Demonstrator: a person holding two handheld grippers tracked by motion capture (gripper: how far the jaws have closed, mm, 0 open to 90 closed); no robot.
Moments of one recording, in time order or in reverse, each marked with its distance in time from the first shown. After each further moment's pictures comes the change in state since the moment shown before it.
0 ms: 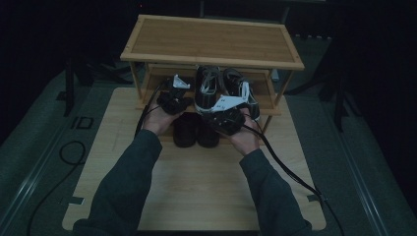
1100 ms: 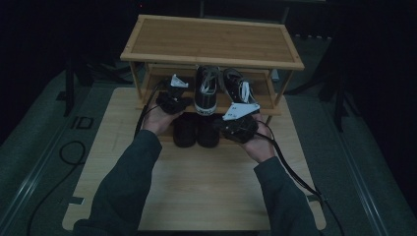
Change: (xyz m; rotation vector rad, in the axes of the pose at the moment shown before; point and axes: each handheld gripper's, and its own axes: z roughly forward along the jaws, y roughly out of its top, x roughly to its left) left arm 0.004 -0.002 0.000 -0.011 -0.023 -0.040; right arm 0.004 -0.017 -0.035 0.054 -0.013 -0.044
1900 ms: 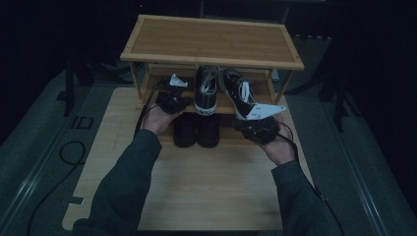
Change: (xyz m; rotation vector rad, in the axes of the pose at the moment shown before) left arm 0.002 0.000 0.000 0.001 -0.013 -0.010; right arm -0.023 -0.029 -0.039 -0.020 -0.032 0.056
